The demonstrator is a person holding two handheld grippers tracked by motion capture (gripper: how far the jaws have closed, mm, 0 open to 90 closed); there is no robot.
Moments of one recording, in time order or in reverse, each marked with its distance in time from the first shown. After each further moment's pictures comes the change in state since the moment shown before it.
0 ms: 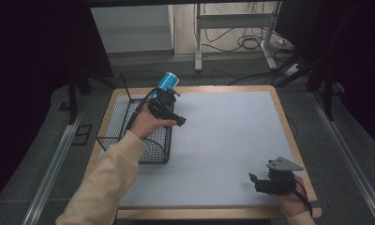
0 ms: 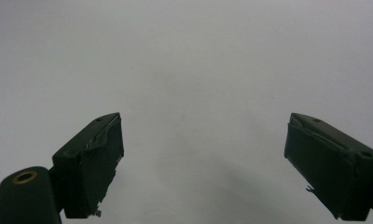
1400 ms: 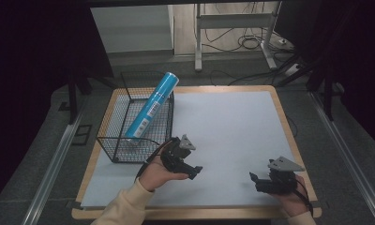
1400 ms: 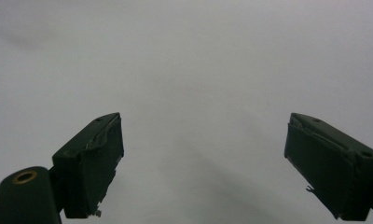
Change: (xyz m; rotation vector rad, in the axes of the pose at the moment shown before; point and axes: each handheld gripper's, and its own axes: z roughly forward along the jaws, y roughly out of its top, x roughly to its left) left arm -0.102 -0.089 0.028 -0.093 -0.167 0.147; right arm -0.001 0.002 -0.004 -0.021 -0.003 -0.006
